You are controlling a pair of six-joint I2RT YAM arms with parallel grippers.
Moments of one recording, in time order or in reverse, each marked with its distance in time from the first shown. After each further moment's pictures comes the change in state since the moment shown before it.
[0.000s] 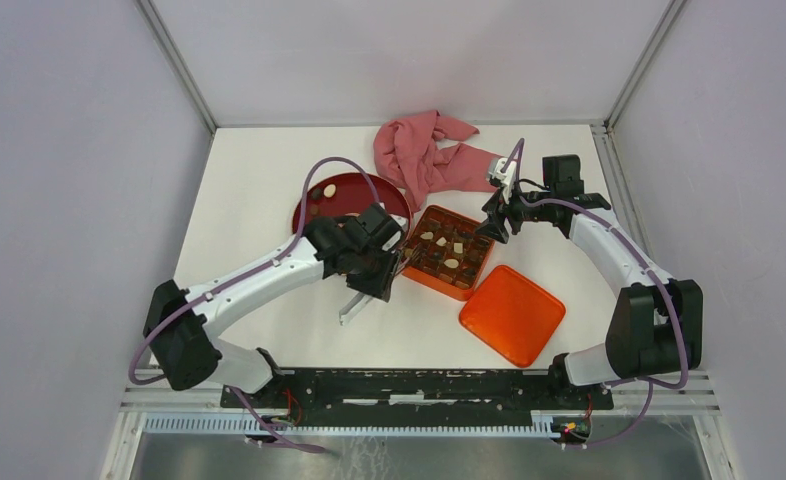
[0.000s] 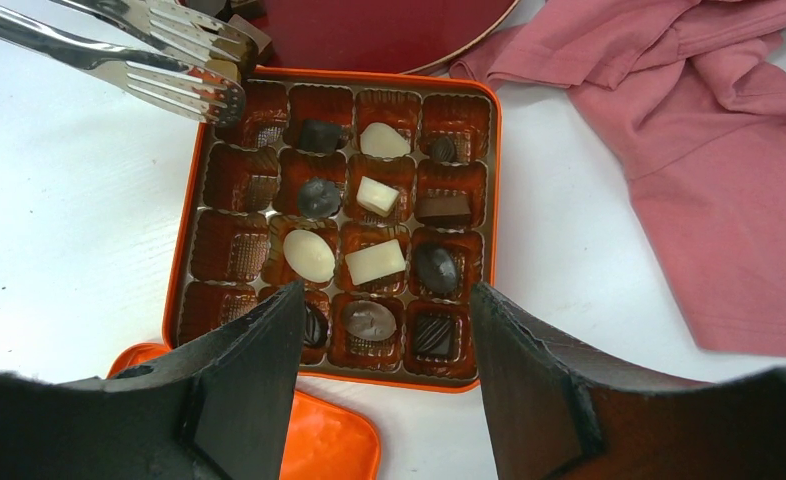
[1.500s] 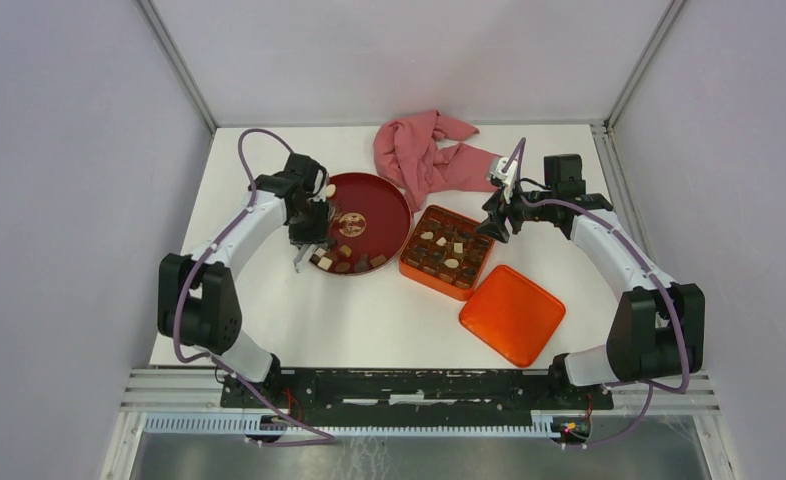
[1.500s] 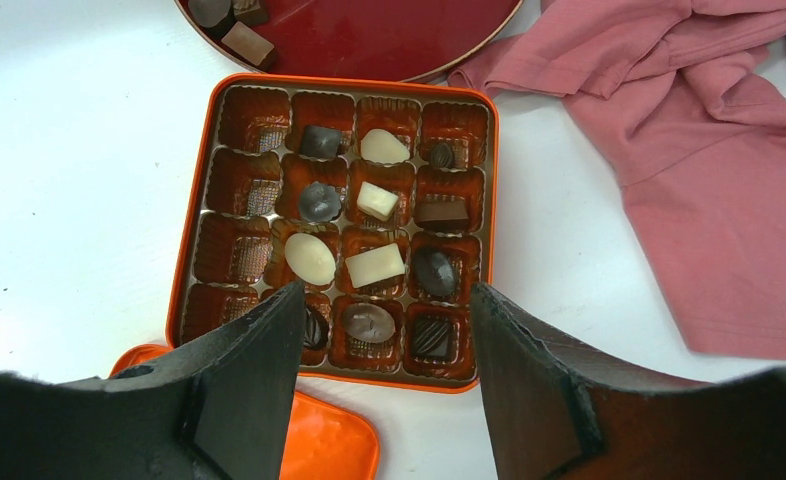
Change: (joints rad) left arm 0.604 0.205 0.048 0.062 0.006 0.272; right arm 0.000 -0.017 0.000 0.000 -0.004 0.000
